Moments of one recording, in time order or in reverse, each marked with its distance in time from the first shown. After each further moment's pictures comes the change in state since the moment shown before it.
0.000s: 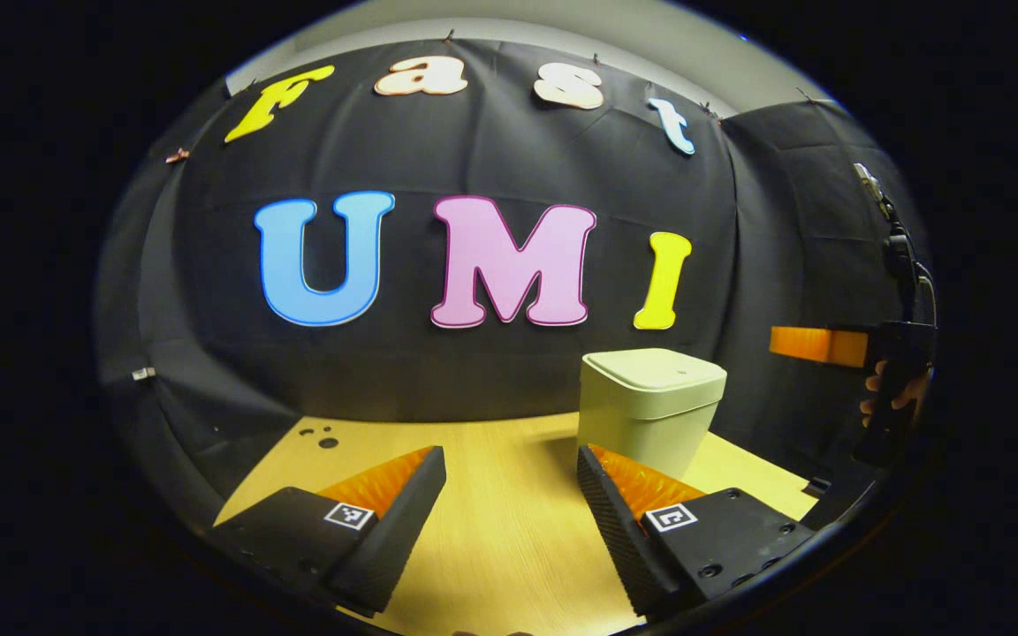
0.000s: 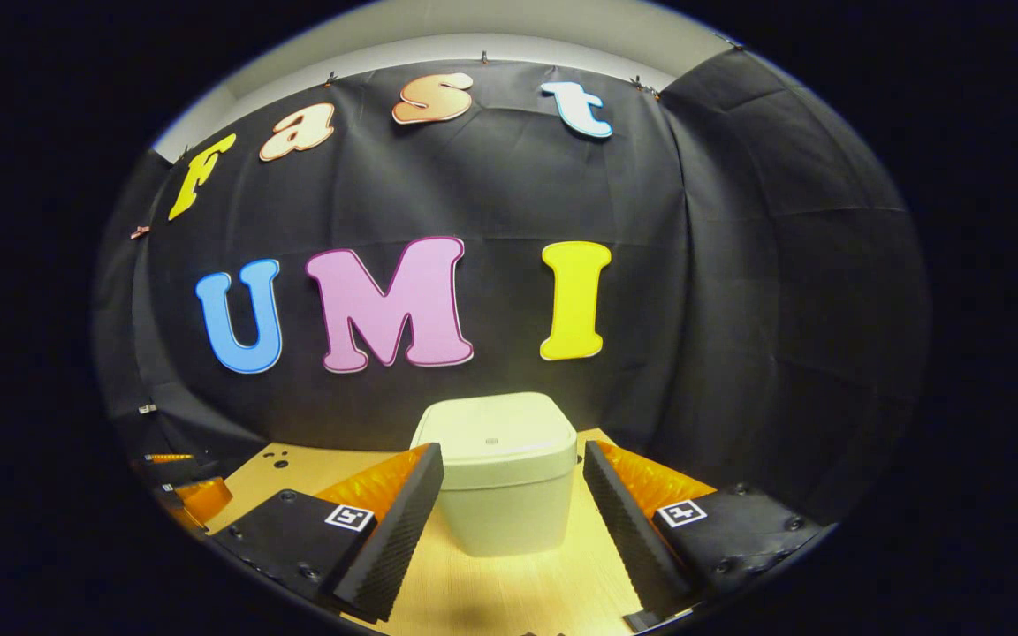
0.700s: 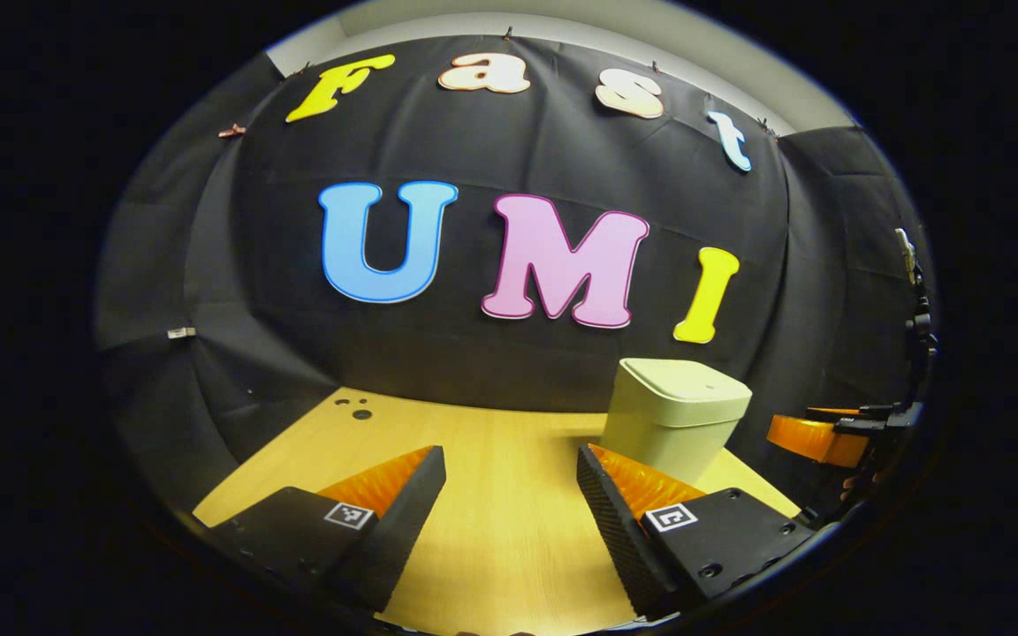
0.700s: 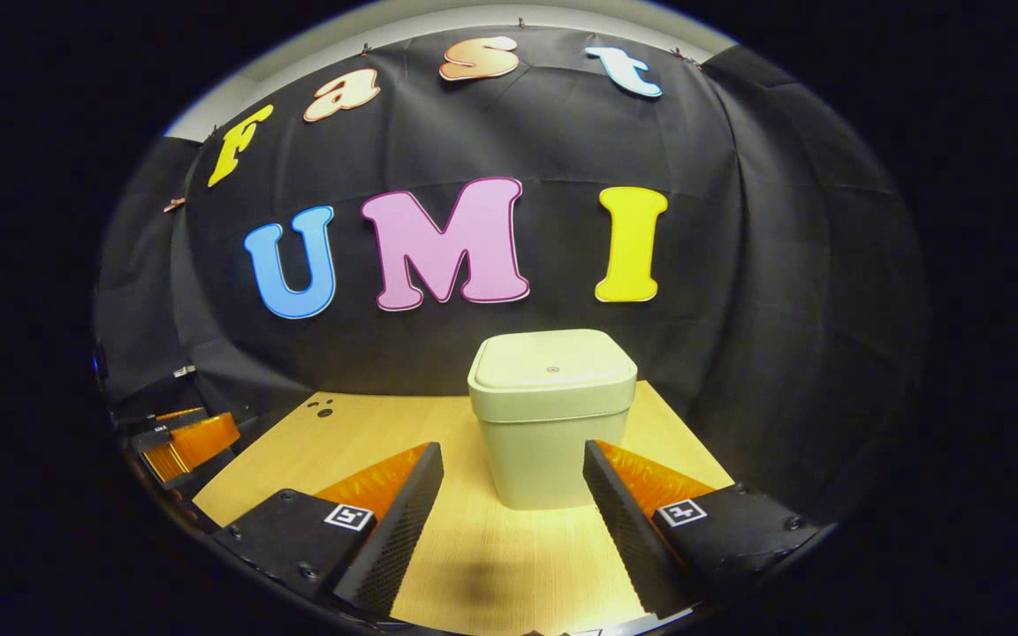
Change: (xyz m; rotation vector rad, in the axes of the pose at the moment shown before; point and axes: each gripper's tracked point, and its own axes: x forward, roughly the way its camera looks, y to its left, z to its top) left arm -0.036 0.028 0.007 -0.123 0.021 0.189; right arm -0.007 0.047 -0.042 -0.028 0.160 0.188
